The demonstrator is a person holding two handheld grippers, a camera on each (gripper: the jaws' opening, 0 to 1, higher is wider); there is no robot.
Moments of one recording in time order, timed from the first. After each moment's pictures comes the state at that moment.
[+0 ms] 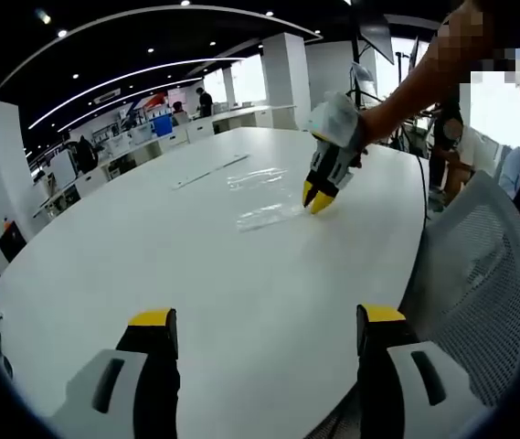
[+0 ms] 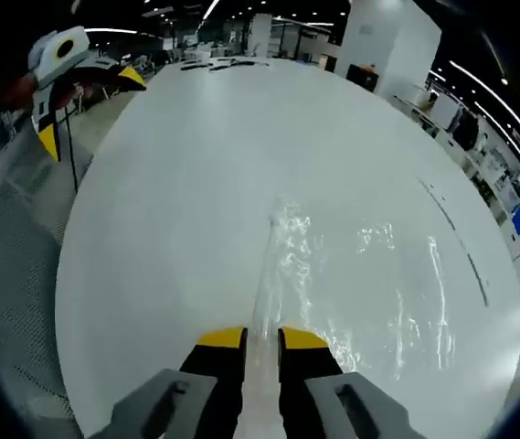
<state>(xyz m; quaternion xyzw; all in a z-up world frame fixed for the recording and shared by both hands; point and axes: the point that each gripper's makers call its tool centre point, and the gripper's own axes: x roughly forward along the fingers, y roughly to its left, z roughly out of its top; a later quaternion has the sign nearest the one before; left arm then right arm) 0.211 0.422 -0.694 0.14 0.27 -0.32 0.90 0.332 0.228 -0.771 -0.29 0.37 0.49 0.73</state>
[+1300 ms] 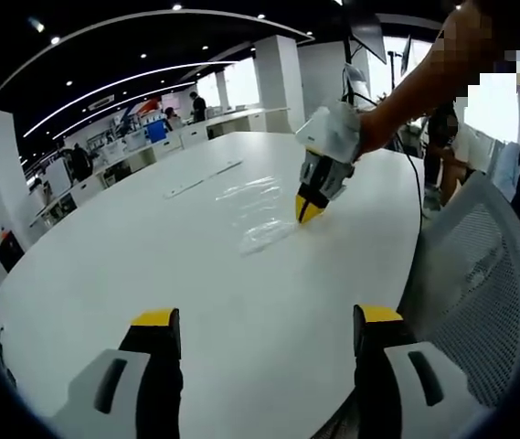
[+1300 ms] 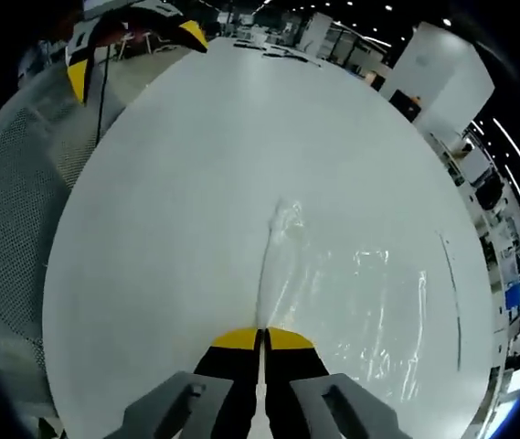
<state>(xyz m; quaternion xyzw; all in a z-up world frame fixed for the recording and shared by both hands) 0.214 0.408 -0.684 0.15 0.26 -0.33 0.89 0.322 0.236 -0.781 -0.45 0.31 0.55 0.63</state>
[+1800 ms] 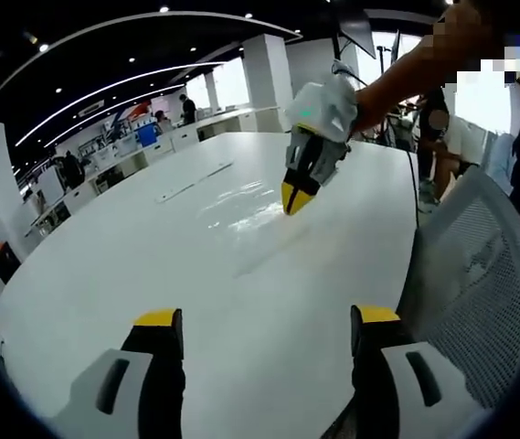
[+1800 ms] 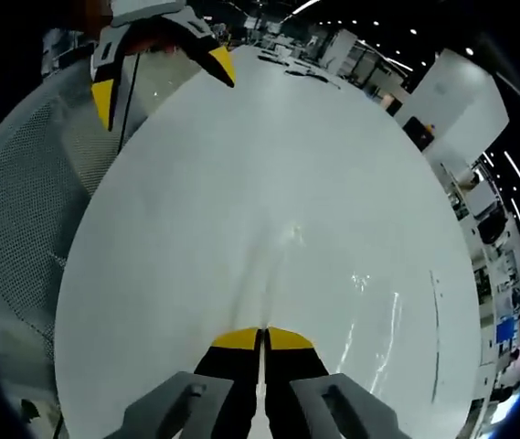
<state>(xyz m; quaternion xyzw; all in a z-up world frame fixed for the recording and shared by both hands) 0.219 0.396 -0.684 0.16 0.25 -0.35 0.89 0.315 0.254 -0.746 -0.47 0.26 0.58 0.61</state>
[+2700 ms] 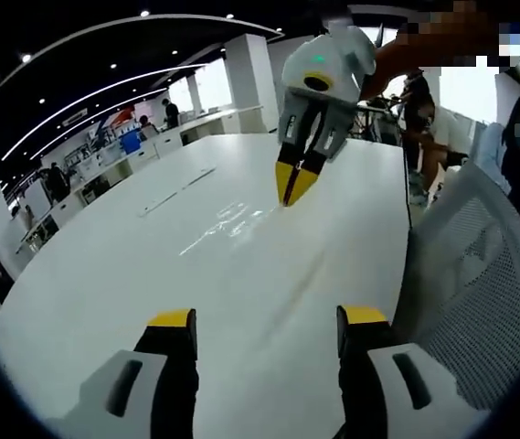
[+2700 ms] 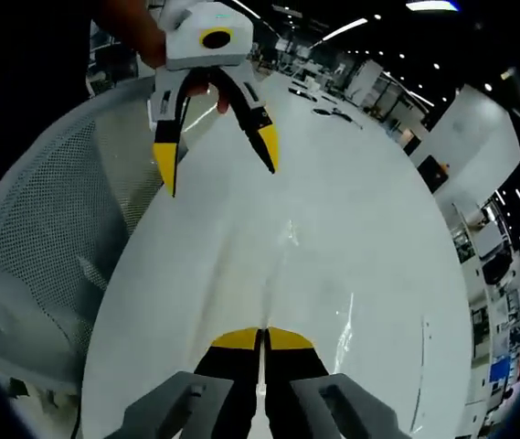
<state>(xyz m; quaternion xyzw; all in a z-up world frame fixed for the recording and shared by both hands) 0.228 0.366 -0.684 0.18 0.25 -0.39 0.87 0.268 0.267 -0.685 -0.47 0.20 0.63 0.59</state>
